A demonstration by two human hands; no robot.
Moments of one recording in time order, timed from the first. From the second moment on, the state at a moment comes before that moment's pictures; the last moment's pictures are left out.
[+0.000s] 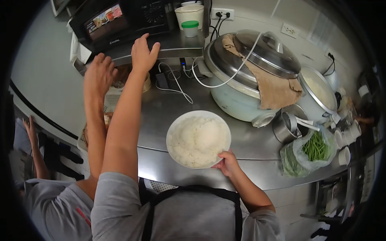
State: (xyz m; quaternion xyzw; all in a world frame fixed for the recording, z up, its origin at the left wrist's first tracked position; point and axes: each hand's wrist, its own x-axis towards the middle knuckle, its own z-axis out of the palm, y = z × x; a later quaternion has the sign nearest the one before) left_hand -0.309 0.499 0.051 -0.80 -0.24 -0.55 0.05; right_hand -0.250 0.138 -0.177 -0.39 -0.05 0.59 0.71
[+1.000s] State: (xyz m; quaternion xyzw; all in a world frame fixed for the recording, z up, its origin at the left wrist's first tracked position) left_hand -0.017 0.250 0.084 -0.89 -0.24 -0.39 -0.03; right_hand 0.032 -0.135 -0.049 -0.54 -0.33 0.24 0.74
